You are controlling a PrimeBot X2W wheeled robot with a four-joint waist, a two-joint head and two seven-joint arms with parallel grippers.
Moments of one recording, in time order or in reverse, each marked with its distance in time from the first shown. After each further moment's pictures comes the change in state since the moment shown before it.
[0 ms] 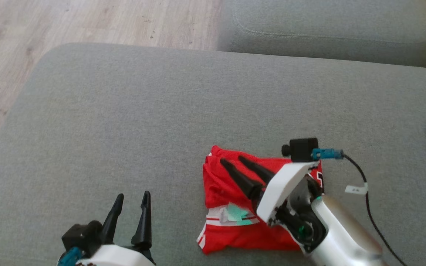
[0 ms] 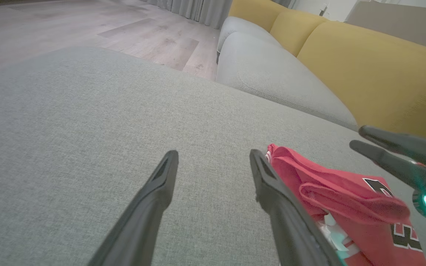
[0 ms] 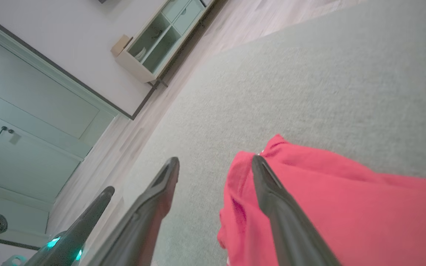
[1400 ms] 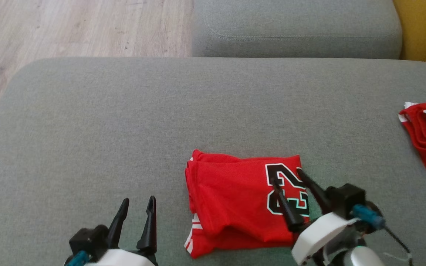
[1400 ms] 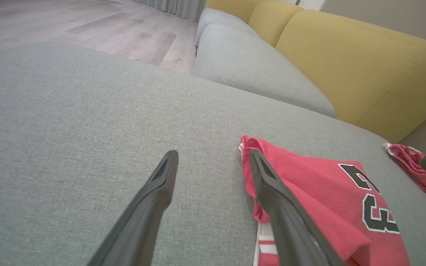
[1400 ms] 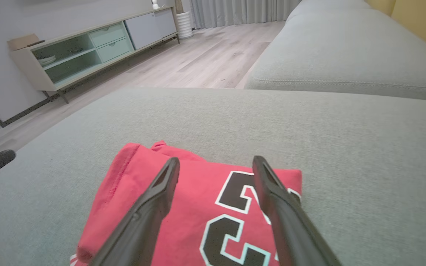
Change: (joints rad) left arm -0.002 -0.014 -0.030 0.030 0.002 0.000 -0.016; right arm 0.353 0.004 -0.272 -0.281 -0.653 0.000 -0.205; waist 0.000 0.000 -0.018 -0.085
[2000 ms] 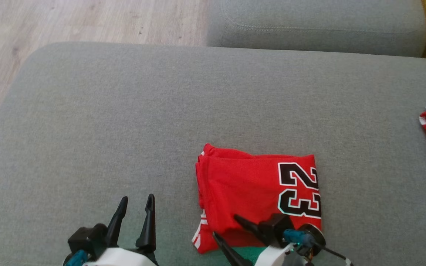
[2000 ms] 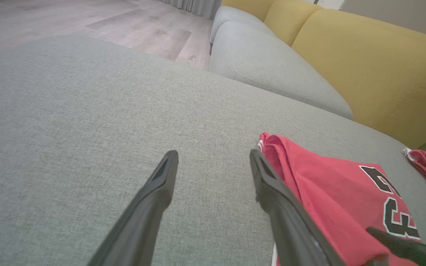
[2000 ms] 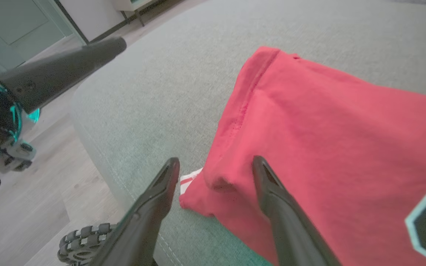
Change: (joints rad) left arm -0.004 0.000 0.003 0.000 0.000 0.001 -0.009; right arm -0.011 -0.010 0.332 0.060 0.037 0.000 0.114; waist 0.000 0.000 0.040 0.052
